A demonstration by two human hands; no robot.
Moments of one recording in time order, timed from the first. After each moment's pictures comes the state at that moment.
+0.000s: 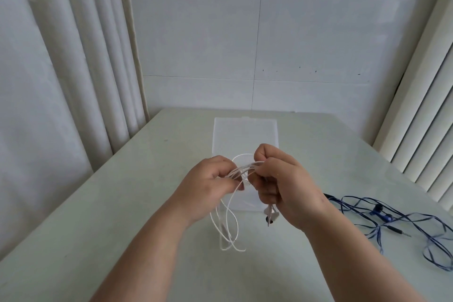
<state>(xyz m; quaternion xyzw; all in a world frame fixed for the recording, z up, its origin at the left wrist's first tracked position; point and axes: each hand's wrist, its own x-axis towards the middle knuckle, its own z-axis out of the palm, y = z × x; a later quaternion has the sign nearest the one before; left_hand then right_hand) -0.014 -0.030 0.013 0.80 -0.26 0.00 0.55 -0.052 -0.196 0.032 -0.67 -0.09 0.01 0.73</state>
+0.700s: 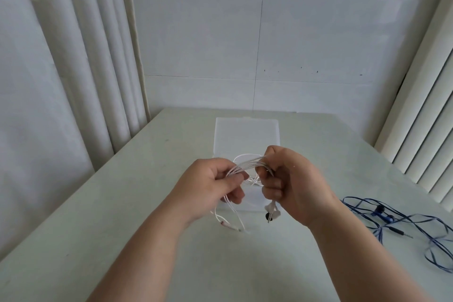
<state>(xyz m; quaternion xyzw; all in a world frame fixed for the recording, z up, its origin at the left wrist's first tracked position) -0.019 -0.028 0.012 0.77 -0.23 -0.03 0.59 -0.045 -0.205 0.031 -0.60 -0.06 0.02 0.80</state>
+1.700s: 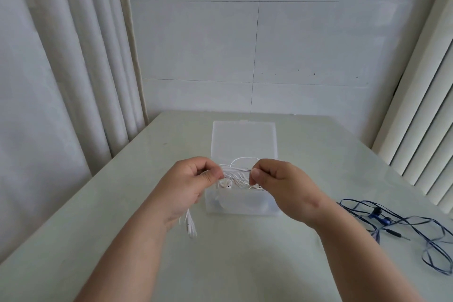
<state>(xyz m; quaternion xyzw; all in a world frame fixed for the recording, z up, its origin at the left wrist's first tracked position) -0.003 -0.006 0.009 0.75 -0.17 -0.03 0.64 -0.047 -0.214 0.030 -0.89 -0.06 -0.03 0.45</state>
